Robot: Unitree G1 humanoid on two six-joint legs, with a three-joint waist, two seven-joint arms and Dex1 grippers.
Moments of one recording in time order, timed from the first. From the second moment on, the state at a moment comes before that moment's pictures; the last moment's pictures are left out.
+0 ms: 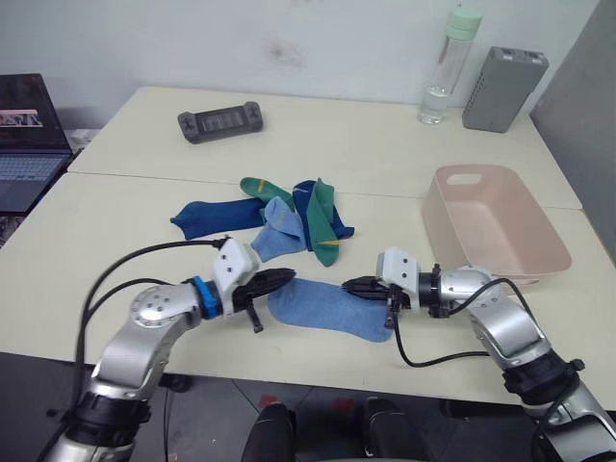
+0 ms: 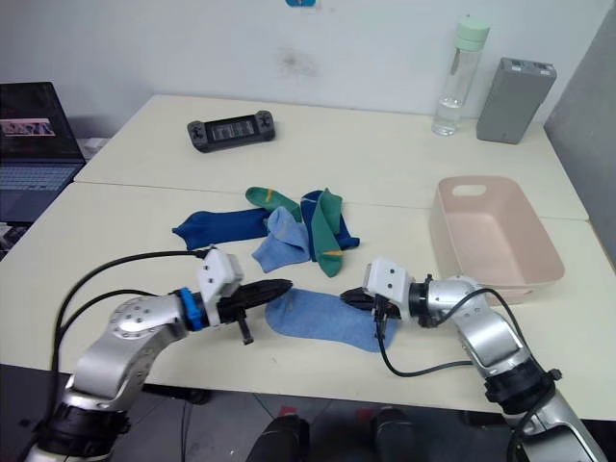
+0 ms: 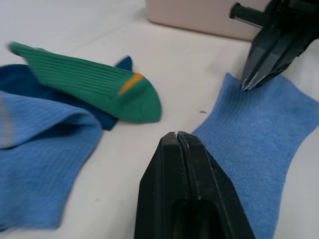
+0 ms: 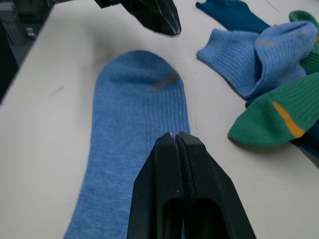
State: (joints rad) left arm -0.18 0.61 -0.09 -0.19 -0.31 0.29 -0.88; right arm -0.38 -0.53 0.35 -0.11 0.13 0.24 0.96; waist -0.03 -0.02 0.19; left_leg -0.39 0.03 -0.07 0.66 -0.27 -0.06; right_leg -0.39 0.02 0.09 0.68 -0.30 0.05
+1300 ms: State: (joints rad) left arm -0.05 0.70 -0.11 -0.17 -0.24 0.20 -0.96; right arm -0.26 -0.74 0.32 -0.15 0.11 0.11 1.12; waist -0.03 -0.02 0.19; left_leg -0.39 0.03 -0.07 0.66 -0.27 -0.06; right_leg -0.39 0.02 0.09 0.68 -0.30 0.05
